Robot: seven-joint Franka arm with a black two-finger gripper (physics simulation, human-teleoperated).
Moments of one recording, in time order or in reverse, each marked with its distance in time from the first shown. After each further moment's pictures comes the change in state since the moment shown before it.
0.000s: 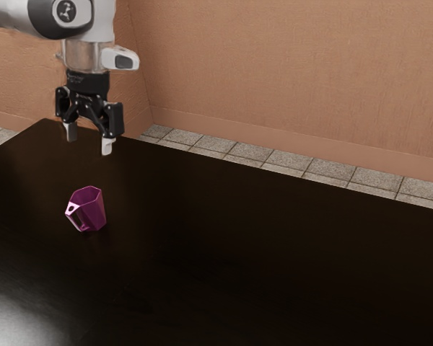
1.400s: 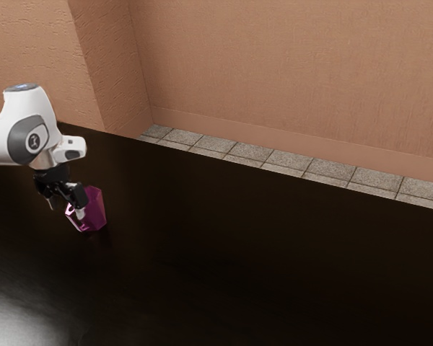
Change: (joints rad) arm -0.067 0.032 0.472 -0.621 -0.075 0.918 0.369
